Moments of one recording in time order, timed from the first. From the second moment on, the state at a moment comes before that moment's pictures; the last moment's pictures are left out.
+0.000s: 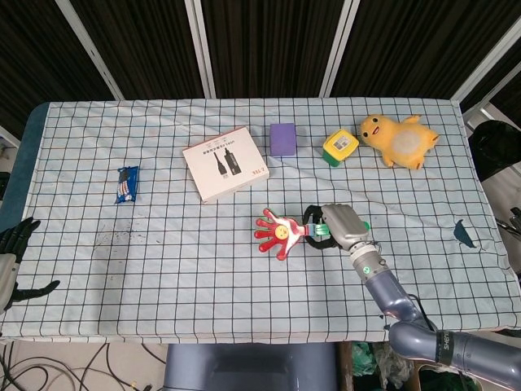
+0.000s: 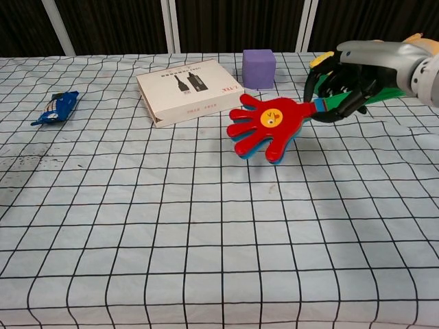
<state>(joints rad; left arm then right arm) -0.12 -1.03 -0.05 -1.70 1.41 1.37 -0.12 0.67 -1.37 0.33 -1.70 -0.94 0.86 -0.29</state>
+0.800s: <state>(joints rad) -0.12 -1.02 -0.05 -1.72 1.40 1.36 -0.15 0.58 -1.28 0.47 -1.97 -0.97 0.94 0.34</state>
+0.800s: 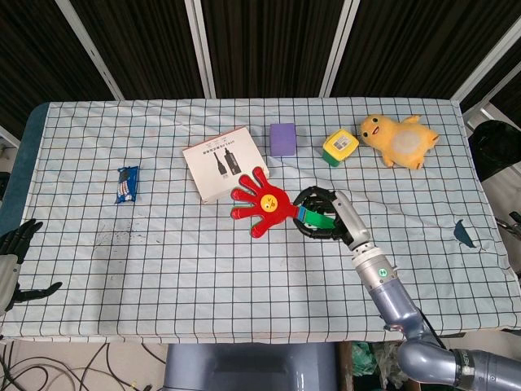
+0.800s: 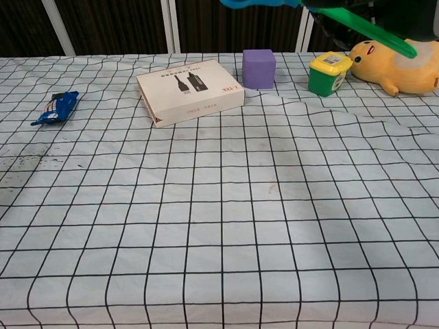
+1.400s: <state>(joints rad) -0.12 -1.01 -0.04 -1.74 1.39 1.34 -0.16 0.75 -1.26 0.26 -1.88 -0.63 1.17 -0.64</state>
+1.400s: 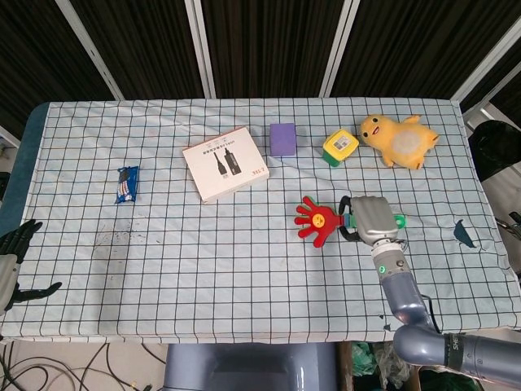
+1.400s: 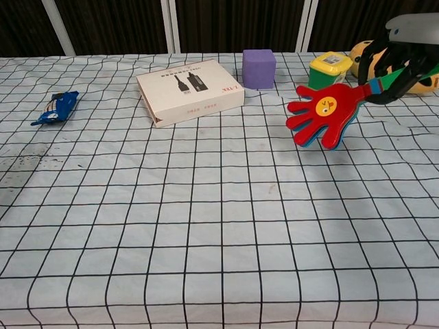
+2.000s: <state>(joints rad) -0.12 -1.01 -0.04 -1.74 1.40 1.34 -0.16 0.56 -1.27 0.58 -2.00 -0.80 0.97 0.48</state>
